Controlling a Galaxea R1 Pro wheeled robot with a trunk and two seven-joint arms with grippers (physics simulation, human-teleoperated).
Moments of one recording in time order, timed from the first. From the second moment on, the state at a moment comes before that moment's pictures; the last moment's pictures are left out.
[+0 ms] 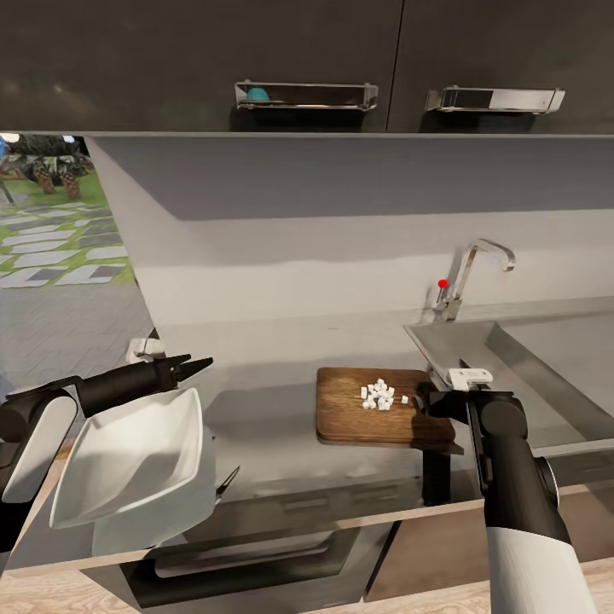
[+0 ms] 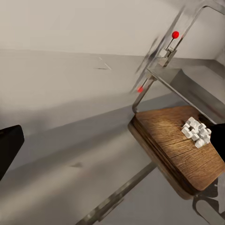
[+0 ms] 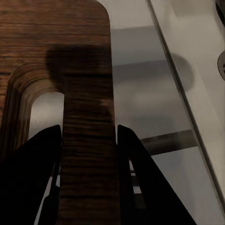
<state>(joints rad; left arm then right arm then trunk) -0.57 0.39 0.04 -1.59 0.63 0.83 -0.59 -0.62 0.05 -0.24 -1.48 0.50 1.04 0.37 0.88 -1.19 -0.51</state>
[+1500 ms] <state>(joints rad) -0.57 0.39 0.04 -1.59 0.63 0.83 -0.59 -0.62 0.05 -0.24 -1.48 0.49 1.04 0.37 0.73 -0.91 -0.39</state>
